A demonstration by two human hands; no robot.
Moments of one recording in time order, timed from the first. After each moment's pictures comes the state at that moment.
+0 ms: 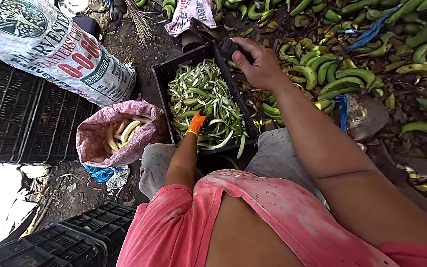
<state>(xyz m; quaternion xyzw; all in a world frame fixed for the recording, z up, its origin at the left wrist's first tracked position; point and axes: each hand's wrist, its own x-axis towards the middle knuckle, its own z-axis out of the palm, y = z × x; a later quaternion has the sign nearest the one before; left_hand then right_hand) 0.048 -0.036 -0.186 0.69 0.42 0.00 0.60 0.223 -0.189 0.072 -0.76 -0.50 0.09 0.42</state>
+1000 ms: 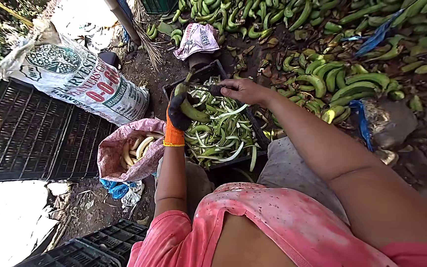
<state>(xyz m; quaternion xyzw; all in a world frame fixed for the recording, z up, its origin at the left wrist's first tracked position) -0.002 -0.007 0.020 0.52 0.08 0.28 0.80 0.219 -0.171 0.059 -0.67 -0.57 0.28 0.39</state>
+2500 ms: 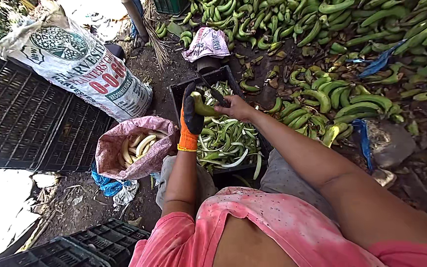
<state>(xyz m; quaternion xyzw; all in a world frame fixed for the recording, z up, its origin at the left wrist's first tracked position) 0.026 0.003 -0.002 0.49 0.03 0.43 0.75 0.168 -0.116 0.022 -0.67 -0.43 0.39 0.47</state>
